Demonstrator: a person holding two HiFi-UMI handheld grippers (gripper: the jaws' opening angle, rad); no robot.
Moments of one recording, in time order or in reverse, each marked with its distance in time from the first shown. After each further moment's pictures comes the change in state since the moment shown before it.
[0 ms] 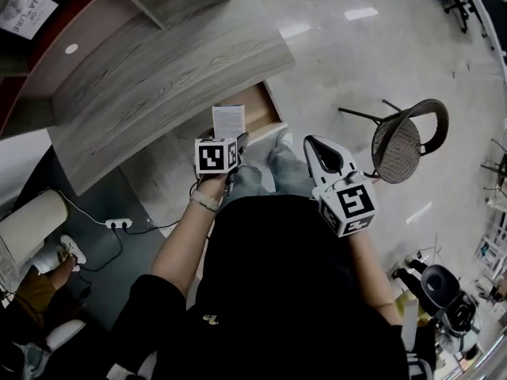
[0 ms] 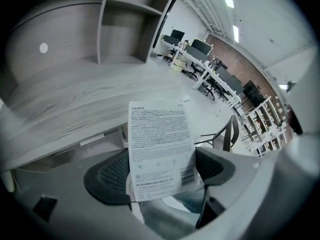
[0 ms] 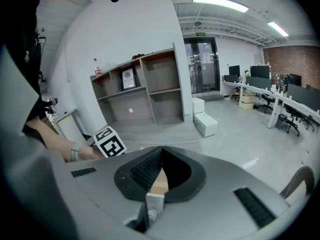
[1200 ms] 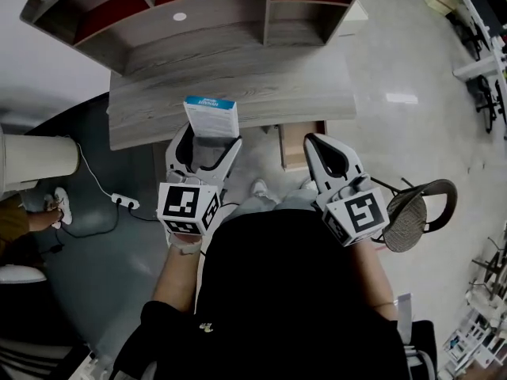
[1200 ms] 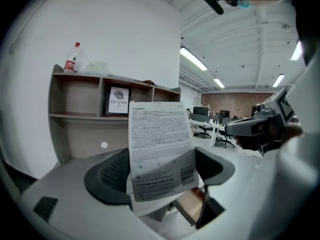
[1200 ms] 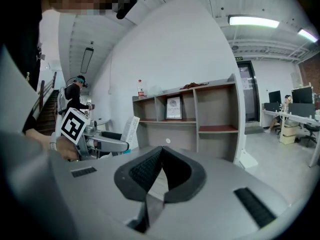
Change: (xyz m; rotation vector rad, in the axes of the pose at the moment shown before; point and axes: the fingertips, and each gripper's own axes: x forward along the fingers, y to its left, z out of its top) left arm -0.367 0.068 0.059 0.183 -0.870 0.242; right arm 0.019 0.207 0.143 -0.230 -0.293 0.348
